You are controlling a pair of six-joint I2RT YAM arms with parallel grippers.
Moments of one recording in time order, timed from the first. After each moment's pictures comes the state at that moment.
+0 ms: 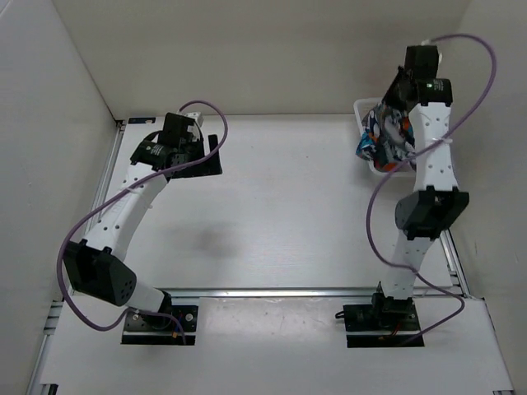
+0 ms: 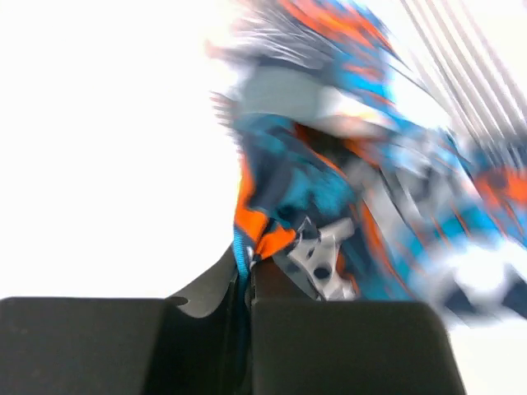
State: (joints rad) left arm -0.33 1.44 1.46 -0.87 -0.02 -0.33; right arm -0.04 2.08 2.33 -1.01 0.17 0.41
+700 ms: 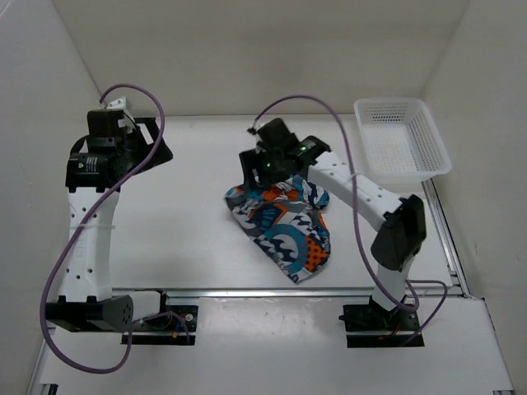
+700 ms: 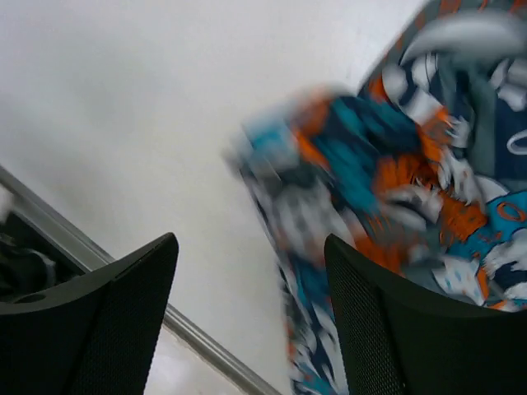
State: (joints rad) left arm -0.01 1.28 1.67 -1.05 -0.01 -0.35; right arm 0.77 1.76 1.79 -0.78 -0.12 0.33
